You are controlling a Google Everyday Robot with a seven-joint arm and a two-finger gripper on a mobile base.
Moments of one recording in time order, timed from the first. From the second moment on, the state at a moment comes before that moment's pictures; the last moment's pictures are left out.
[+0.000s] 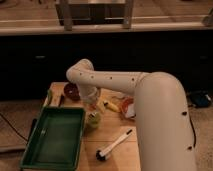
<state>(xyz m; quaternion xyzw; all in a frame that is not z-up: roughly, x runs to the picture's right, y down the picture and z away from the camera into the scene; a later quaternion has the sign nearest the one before) -0.054 0.123 0.786 -0.40 -0.17 -0.52 0.73</state>
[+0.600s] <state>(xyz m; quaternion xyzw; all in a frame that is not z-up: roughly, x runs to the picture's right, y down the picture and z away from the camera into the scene) -0.054 0.121 0.785 -0.40 -0.17 -0.52 0.73</state>
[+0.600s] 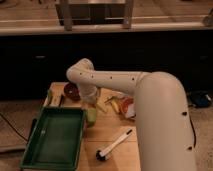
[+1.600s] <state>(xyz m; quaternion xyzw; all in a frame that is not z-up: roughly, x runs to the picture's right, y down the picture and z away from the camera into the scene) -0.049 0.116 0.781 -0.39 -0.19 -0.53 0.73</state>
